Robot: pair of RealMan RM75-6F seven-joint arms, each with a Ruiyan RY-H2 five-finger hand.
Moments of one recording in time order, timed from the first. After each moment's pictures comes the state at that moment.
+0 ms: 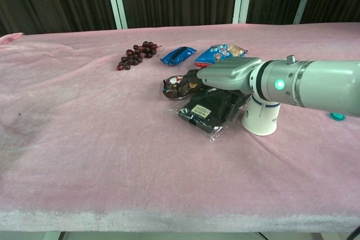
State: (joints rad) left arm -0.08 -1.16 0.01 -1.52 1.65 1.57 0.04; right arm 1.01 -1.56 0.11 -1.58 -0.75 0.83 -0.75
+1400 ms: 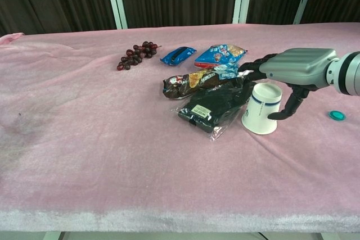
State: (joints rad) left arm -0.08 -1.16 0.02 -1.53 1.66 1.57 0.05; right arm 0.85 -1.36 -0.03 -1.58 -1.05 0.87 -0.54
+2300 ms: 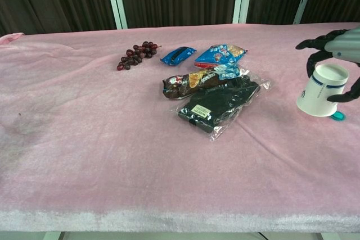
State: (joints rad) left arm -0.08 -1.16 0.02 -1.53 1.66 1.56 0.06; right arm 0.69 -1.19 -0.07 -1.59 -1.14 0.98 -0.49
